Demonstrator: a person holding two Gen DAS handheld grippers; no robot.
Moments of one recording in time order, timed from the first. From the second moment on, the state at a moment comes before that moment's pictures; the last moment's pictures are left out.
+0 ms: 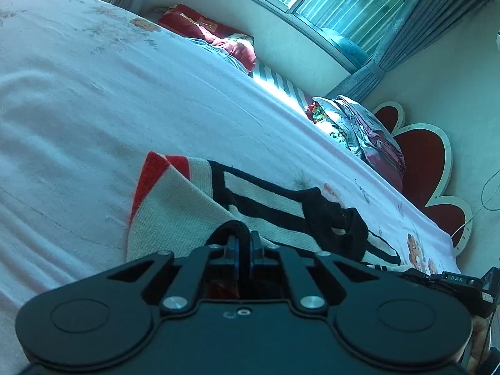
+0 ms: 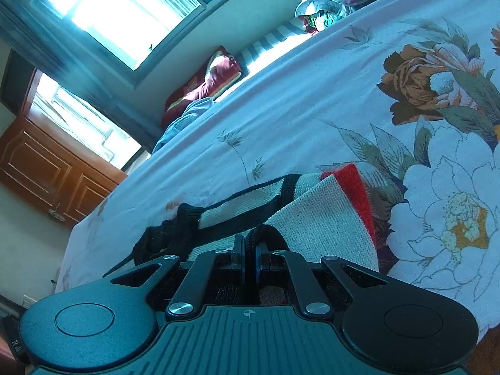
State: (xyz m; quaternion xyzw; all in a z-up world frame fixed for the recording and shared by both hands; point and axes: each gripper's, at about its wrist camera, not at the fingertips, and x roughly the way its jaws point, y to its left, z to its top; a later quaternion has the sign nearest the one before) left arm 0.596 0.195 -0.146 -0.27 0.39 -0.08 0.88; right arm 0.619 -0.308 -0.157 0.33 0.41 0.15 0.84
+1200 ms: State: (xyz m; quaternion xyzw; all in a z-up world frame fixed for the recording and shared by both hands) left arm 0.644 0.145 -0.124 -0.04 0.35 -0.04 0.93; right arm 0.628 -0.244 -0.154 0.01 0.36 0.12 0.93
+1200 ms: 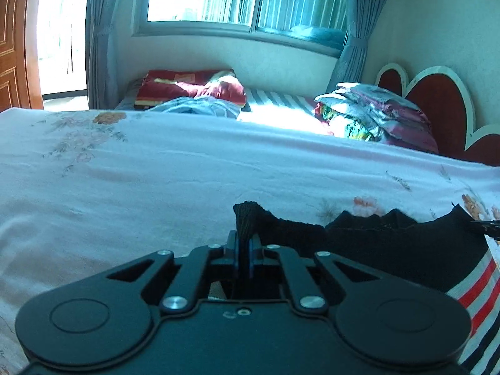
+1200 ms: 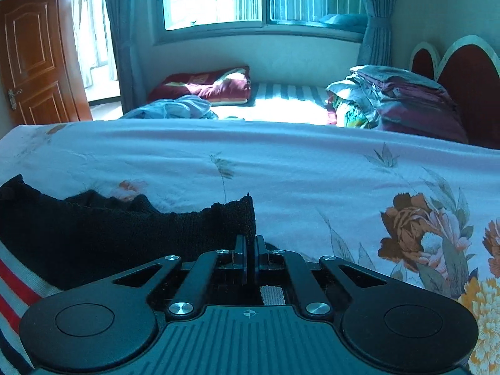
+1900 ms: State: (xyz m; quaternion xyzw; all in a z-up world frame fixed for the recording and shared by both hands) left arm 0.644 0.123 -0.141 0.06 0.36 0.01 0.93; right arm 0.628 -0.240 -0.162 -0.01 0.37 0.08 0.93
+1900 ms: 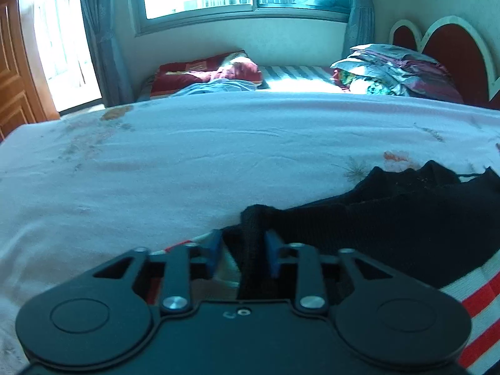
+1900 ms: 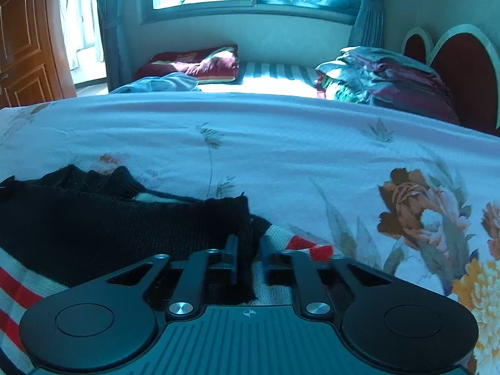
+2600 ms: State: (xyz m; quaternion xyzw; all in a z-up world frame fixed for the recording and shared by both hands) left arm 0.634 0.103 -0.153 0.01 0.37 -0.04 0.93; right arm 0.618 -0.173 -0.171 -0.09 0.37 0.11 0.92
